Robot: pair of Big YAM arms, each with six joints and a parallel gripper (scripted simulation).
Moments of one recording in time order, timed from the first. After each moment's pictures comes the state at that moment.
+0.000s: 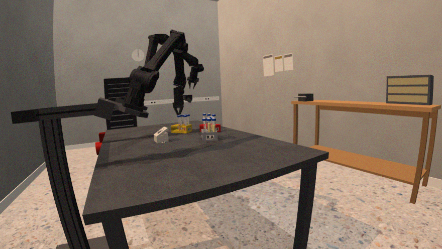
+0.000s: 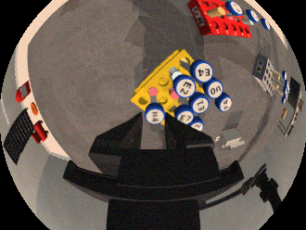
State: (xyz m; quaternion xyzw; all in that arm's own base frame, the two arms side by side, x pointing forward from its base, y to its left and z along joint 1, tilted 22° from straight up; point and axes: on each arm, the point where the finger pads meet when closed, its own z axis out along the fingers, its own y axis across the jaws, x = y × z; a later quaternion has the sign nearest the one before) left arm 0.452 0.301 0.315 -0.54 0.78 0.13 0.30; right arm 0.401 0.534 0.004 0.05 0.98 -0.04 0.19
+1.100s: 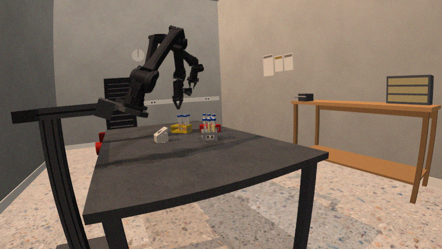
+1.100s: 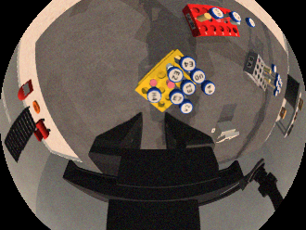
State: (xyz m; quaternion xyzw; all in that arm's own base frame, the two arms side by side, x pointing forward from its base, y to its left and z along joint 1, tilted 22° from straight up) left arm 0.452 0.301 0.315 -0.54 0.78 0.13 0.30; right arm 0.382 0.537 0.050 0.05 0.98 -0.03 0.19
